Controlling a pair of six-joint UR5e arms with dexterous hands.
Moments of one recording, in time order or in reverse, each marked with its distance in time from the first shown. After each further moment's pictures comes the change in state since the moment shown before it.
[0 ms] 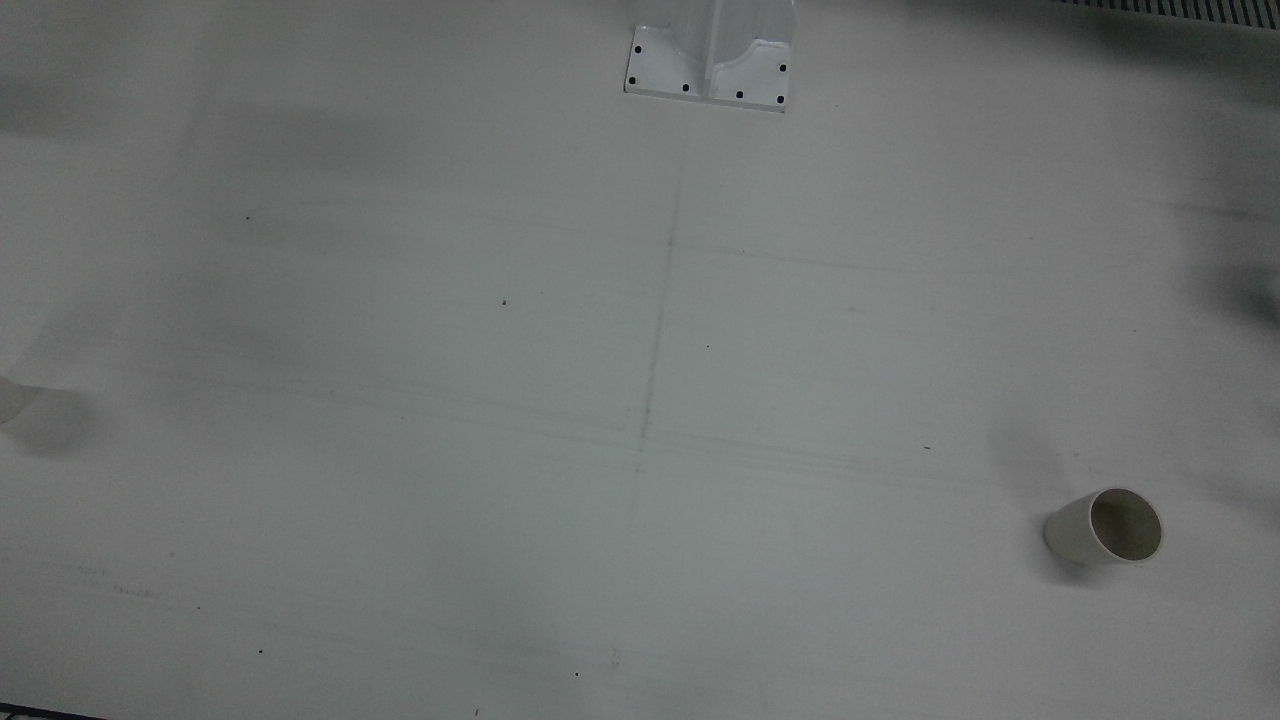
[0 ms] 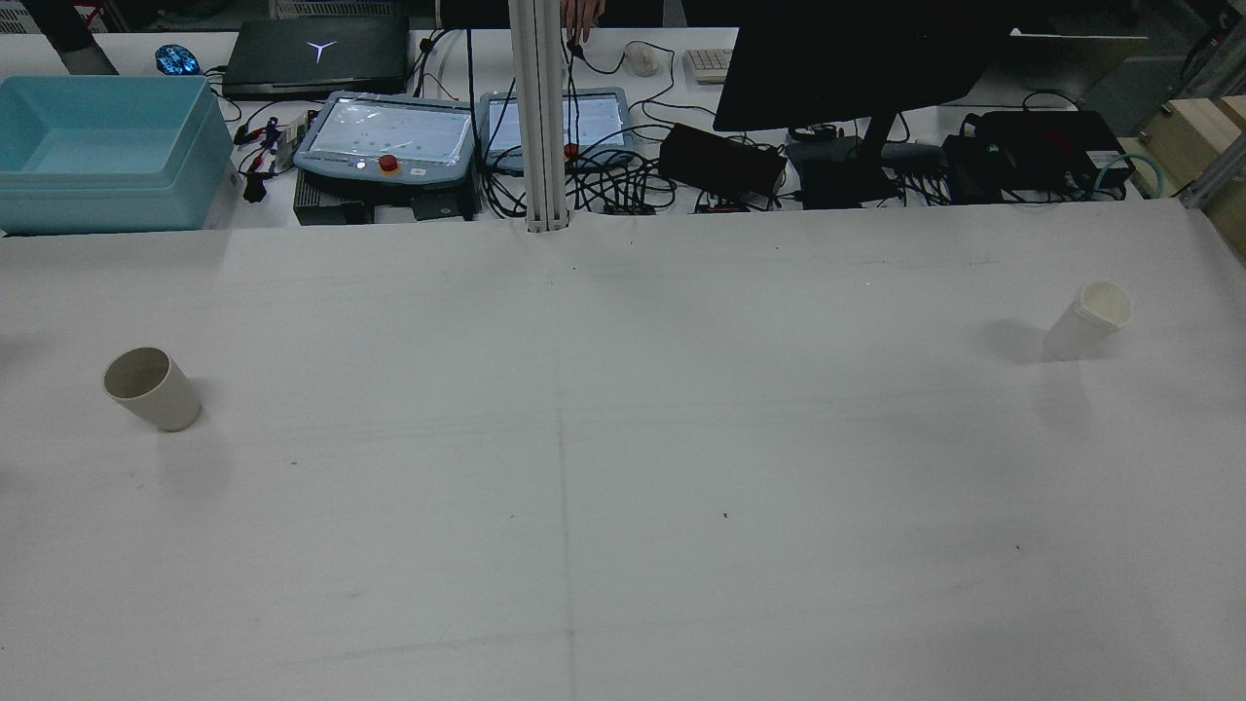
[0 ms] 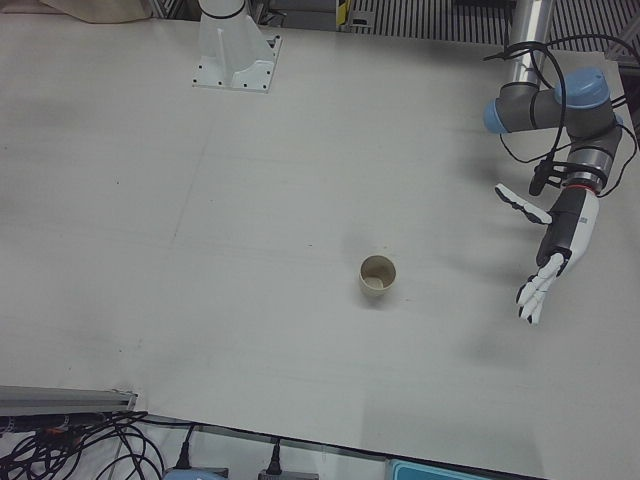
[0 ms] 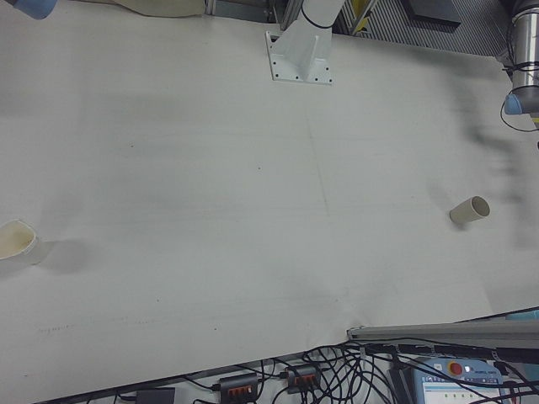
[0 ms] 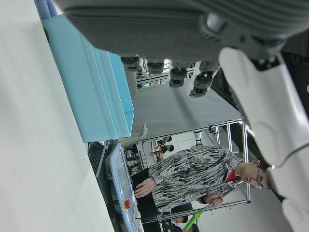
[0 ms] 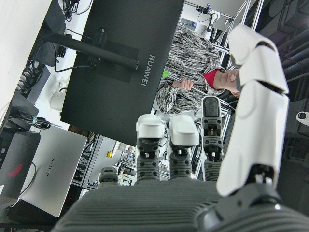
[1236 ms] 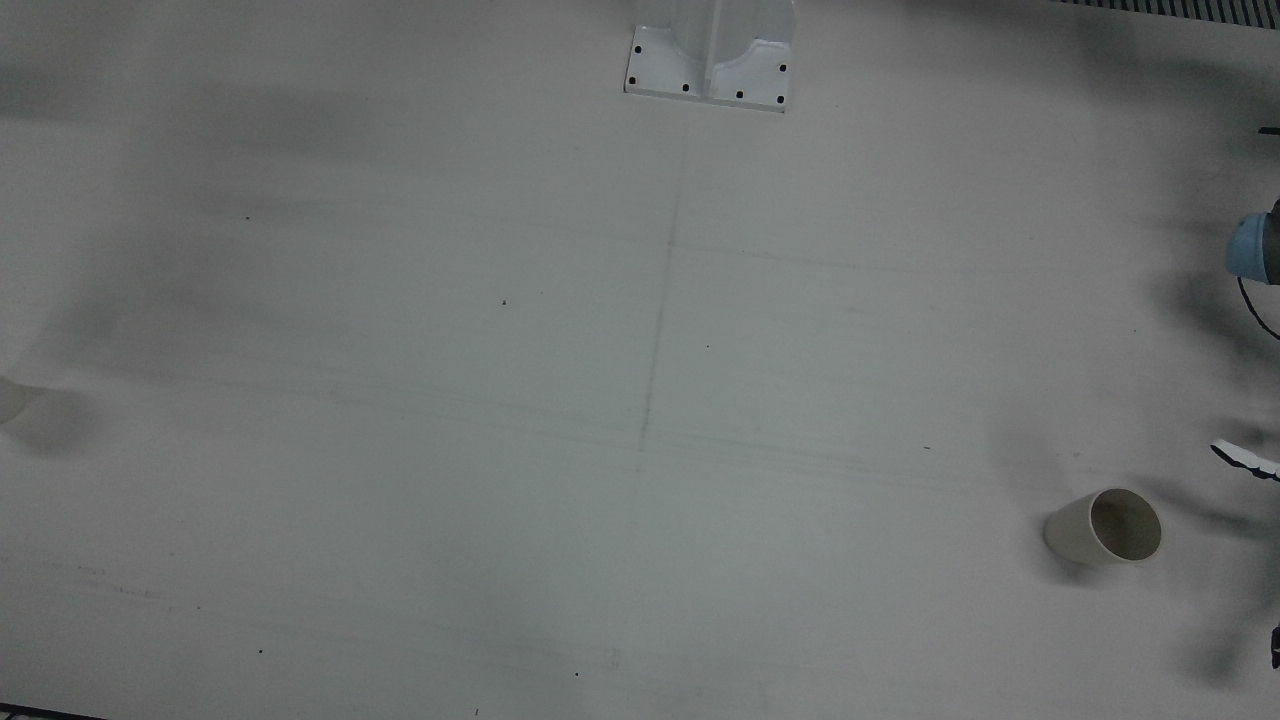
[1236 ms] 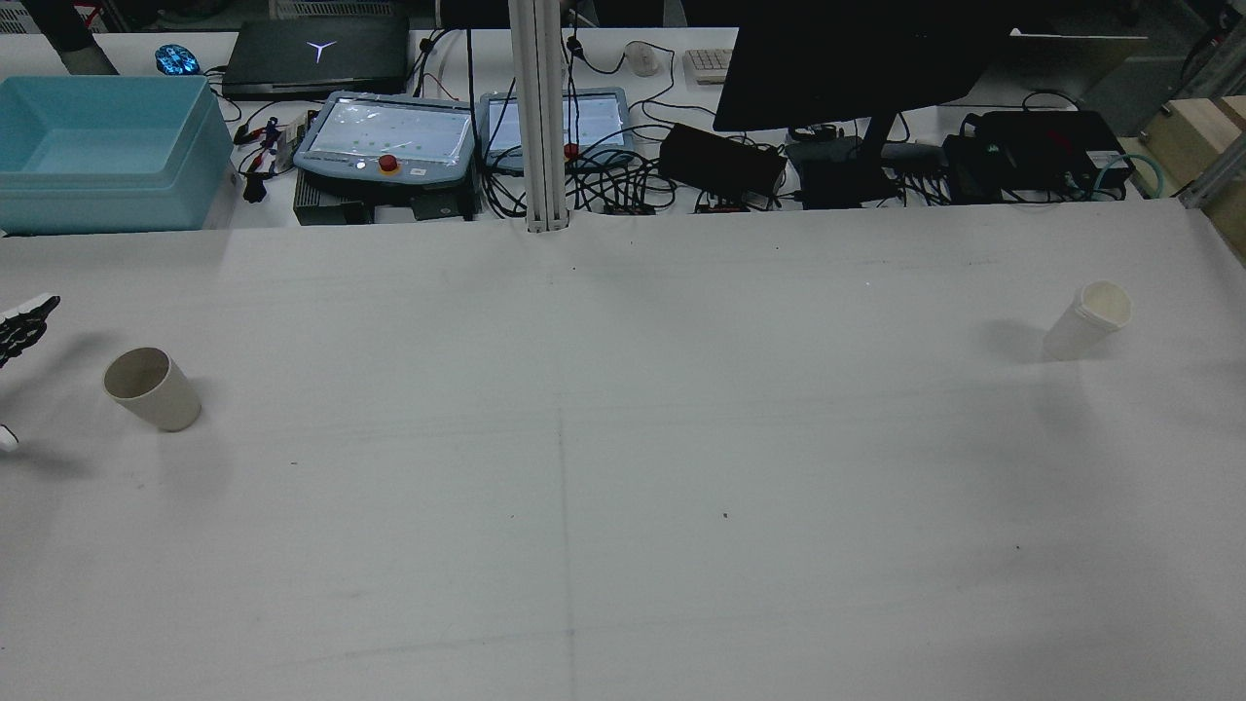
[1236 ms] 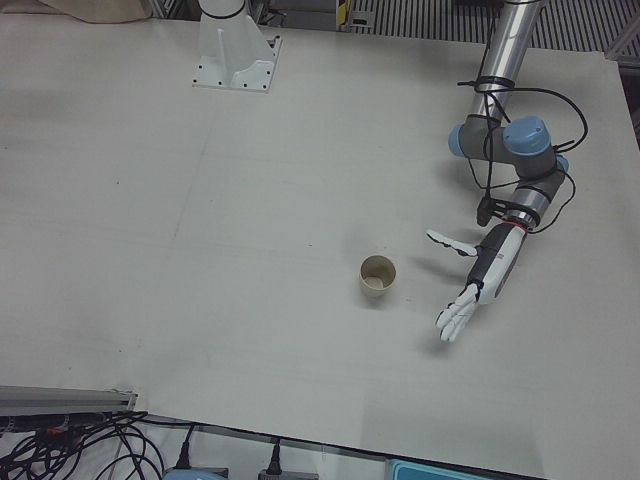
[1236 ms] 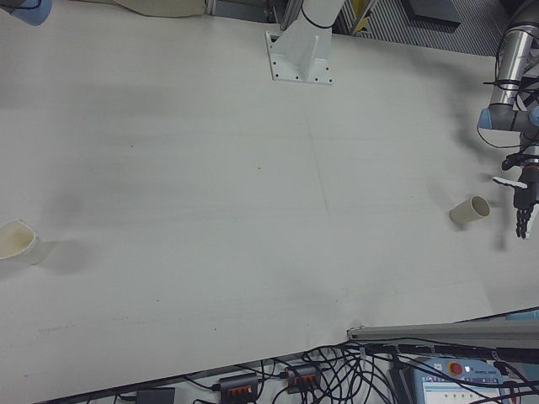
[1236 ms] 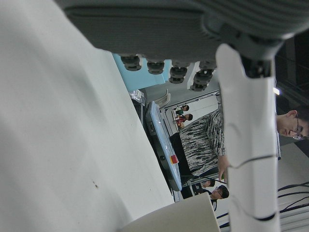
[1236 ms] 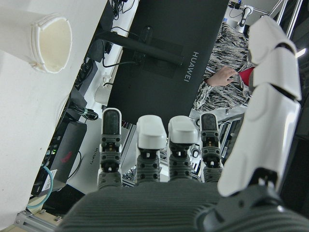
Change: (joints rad) left arm 0.204 -0.139 0.163 -0.027 -0.066 0.153; right arm -0.040 -0.046 -0.074 0.014 0.004 -0.038
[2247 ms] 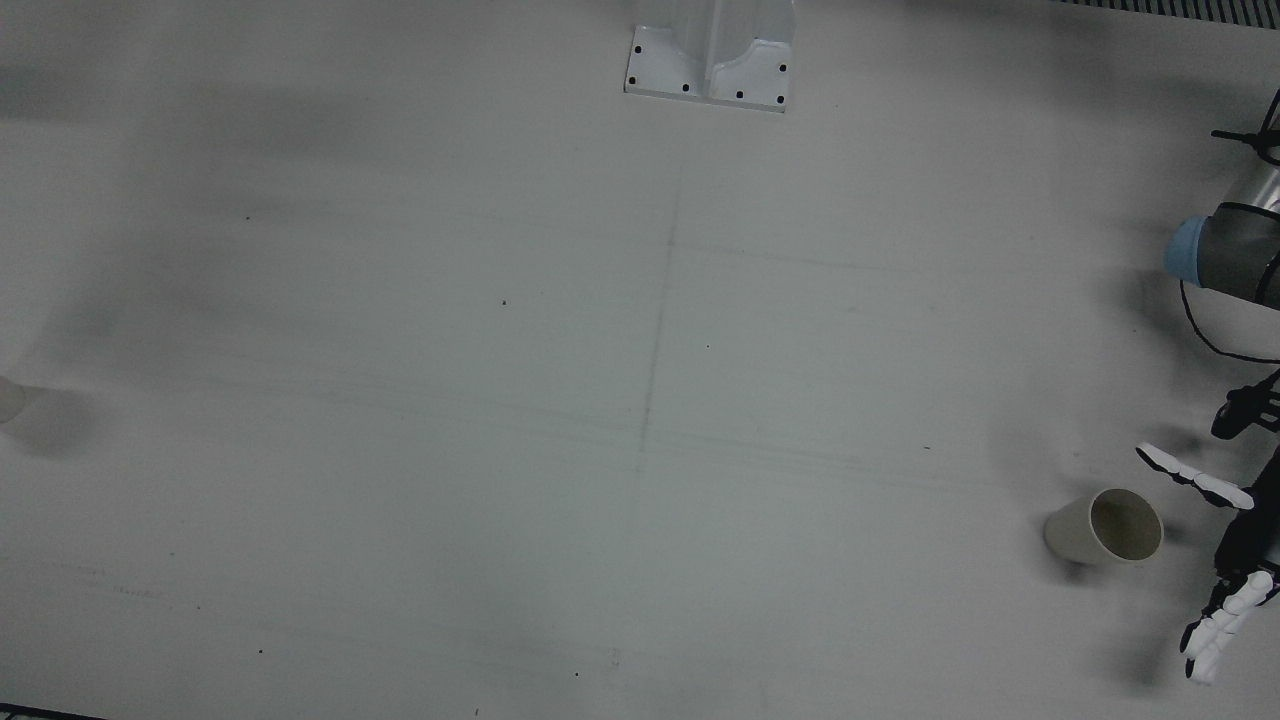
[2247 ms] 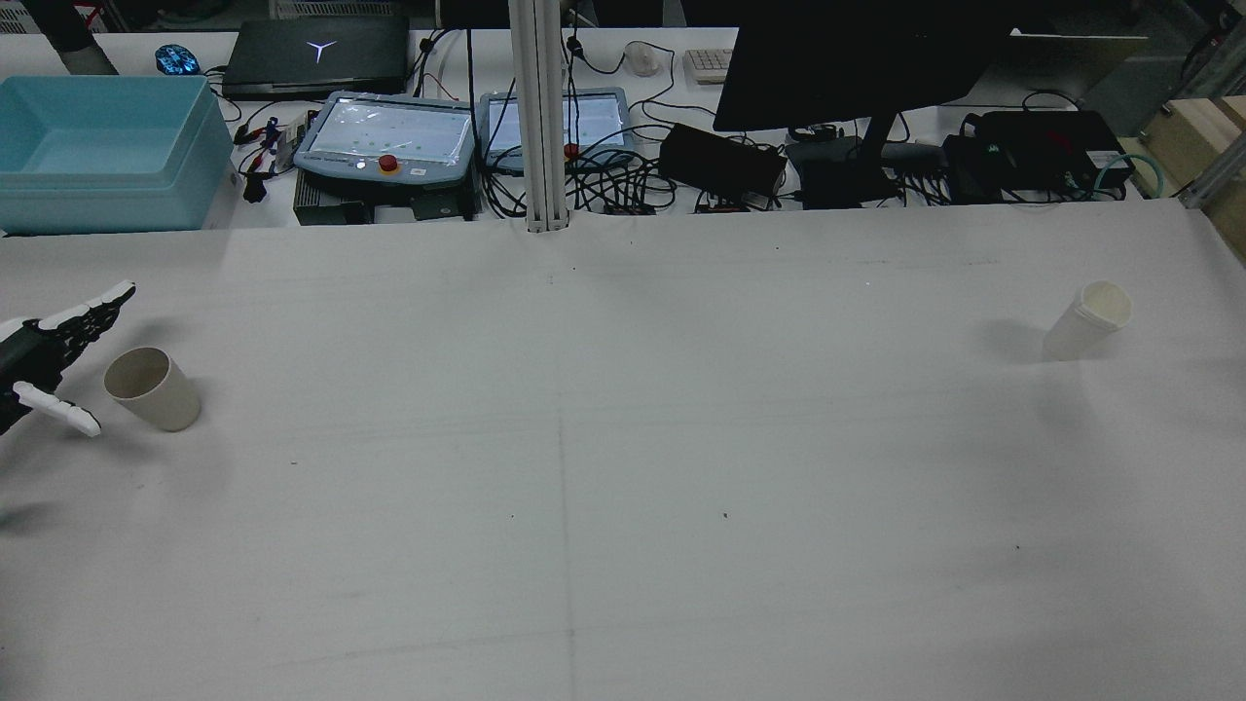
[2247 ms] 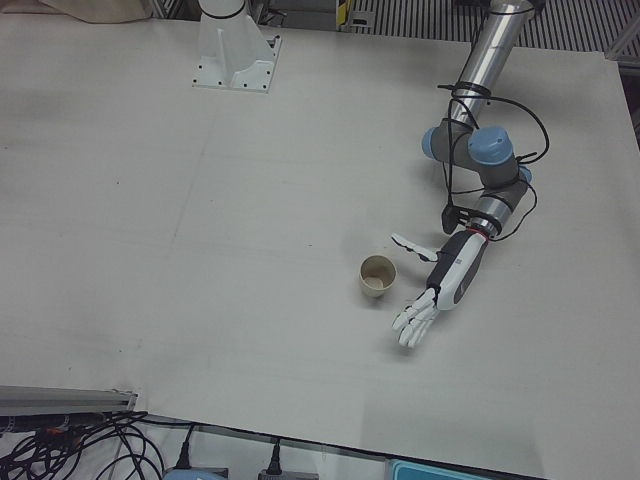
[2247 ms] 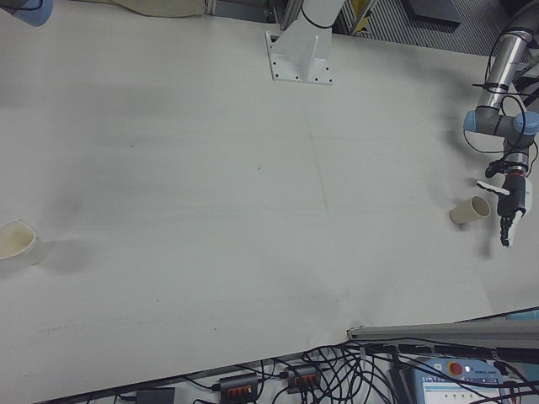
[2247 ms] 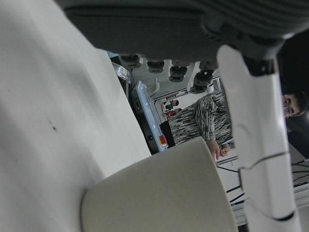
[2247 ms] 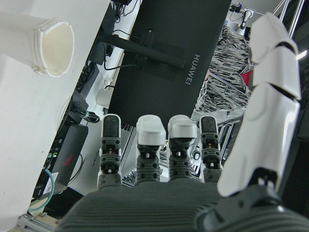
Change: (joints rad) left arm 0.098 -0.073 -0.020 0.041 -0.097 0.047; right arm -0.008 0.000 0.000 0.000 -0.001 0.001
